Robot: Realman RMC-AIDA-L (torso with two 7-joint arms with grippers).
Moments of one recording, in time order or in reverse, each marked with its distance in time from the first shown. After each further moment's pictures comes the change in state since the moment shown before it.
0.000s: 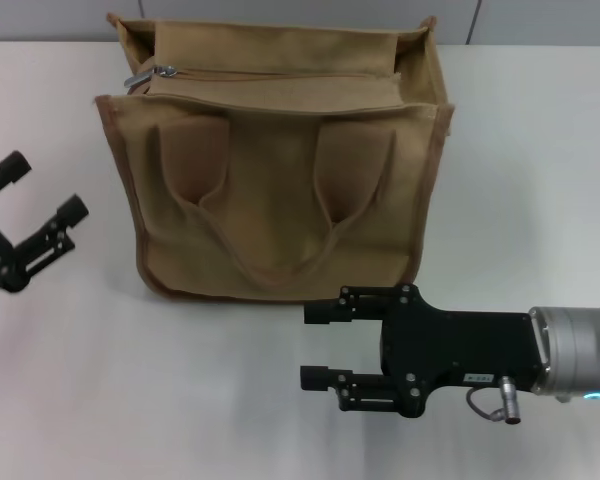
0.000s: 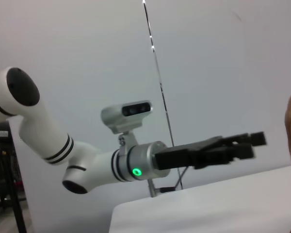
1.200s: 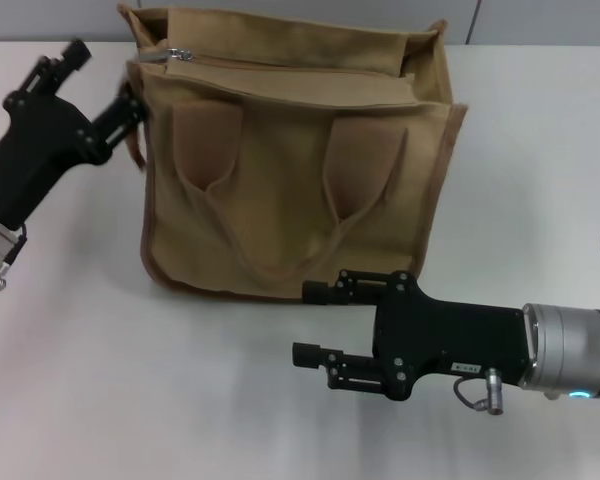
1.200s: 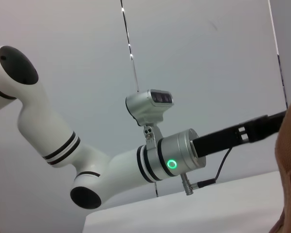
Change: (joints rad) left arm -0.208 -0.008 -0.031 -0.284 -0.197 -0.166 0.151; right arm -0.019 0.001 0.054 0.040 0.009 0.057 -0.056
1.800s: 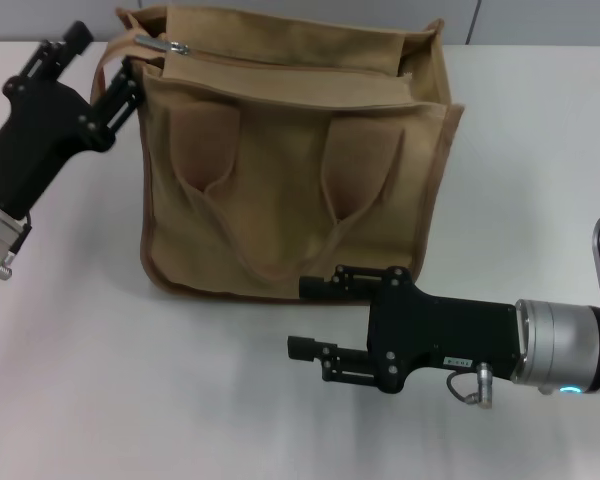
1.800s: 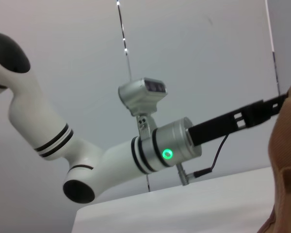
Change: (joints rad) left arm -0.015 0.000 0.013 -0.015 -0.016 -0.001 0.053; right arm 0.006 0.000 0.012 0.013 0.002 0.041 -0.011
